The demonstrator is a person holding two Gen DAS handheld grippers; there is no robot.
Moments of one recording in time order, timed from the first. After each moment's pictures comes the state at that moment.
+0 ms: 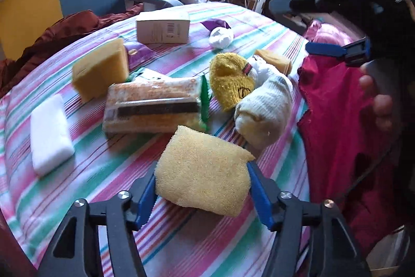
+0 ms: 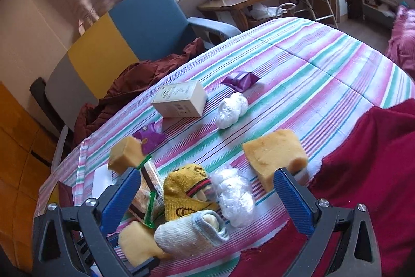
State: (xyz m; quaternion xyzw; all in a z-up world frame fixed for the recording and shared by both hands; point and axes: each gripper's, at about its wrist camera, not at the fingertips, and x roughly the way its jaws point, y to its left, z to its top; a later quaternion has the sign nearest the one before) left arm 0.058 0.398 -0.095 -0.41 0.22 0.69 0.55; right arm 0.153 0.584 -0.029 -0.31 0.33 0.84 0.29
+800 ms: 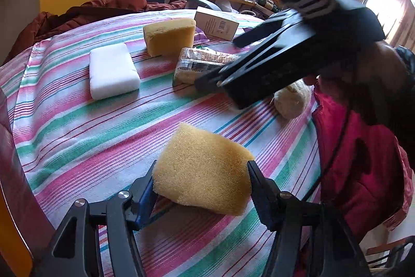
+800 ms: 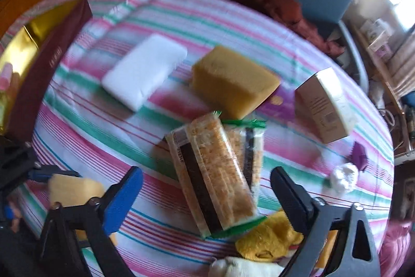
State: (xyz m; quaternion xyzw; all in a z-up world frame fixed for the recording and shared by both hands) left arm 0.031 0.319 -0.104 -0.44 0.14 0.72 0.51; right arm -0.022 0.464 -0.089 -0.58 -0.06 0.81 0.05
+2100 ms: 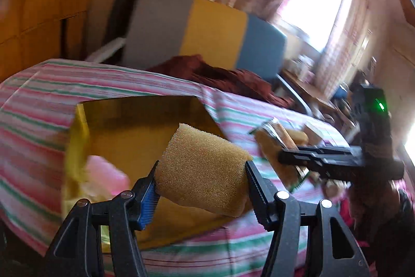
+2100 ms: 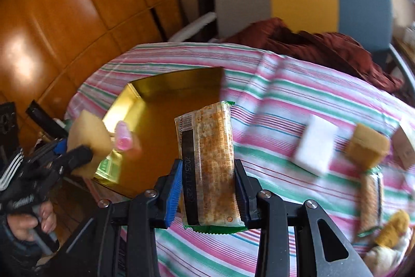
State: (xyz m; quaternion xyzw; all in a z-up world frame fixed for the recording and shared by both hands) left arm -0.018 0.055 0.004 -0.36 -0.06 0.89 0.27; right arm -0.021 0.287 -0.006 -0.43 0.08 0.89 -0.11
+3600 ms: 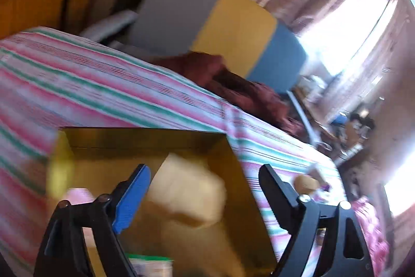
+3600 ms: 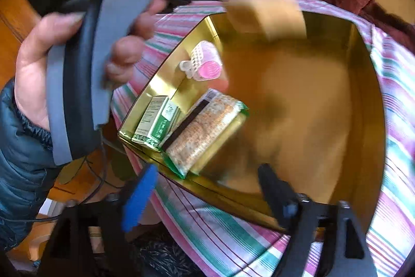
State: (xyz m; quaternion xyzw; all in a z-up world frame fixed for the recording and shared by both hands) left arm -0.185 0.066 -0.013 -0.43 -0.15 0.84 0.30; right arm -0.042 0.163 -0.077 -0.51 0.06 0.82 -0.25
